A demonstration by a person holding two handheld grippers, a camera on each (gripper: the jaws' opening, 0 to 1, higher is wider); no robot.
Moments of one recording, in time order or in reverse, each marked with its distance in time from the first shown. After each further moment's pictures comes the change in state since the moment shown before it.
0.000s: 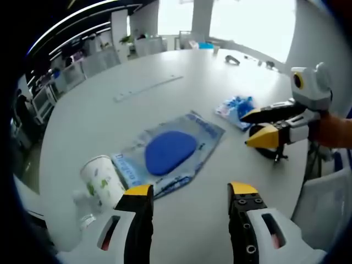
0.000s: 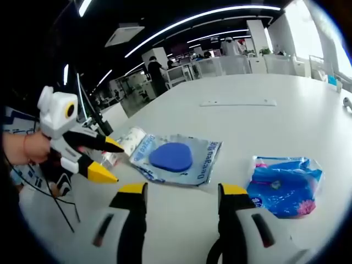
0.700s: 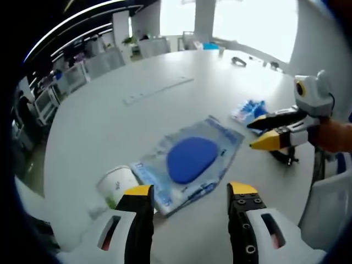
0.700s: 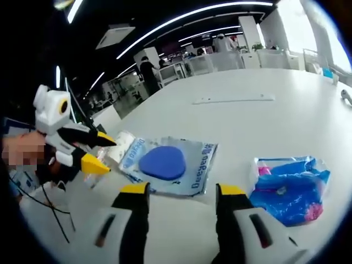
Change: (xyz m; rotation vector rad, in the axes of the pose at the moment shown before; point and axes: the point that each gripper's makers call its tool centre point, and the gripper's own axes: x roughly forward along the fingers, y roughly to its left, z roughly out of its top) left arm 0.007 0.041 0.013 0.006 0.001 0.024; right arm 0.027 -0.015 0.004 0.061 0.007 -0.044
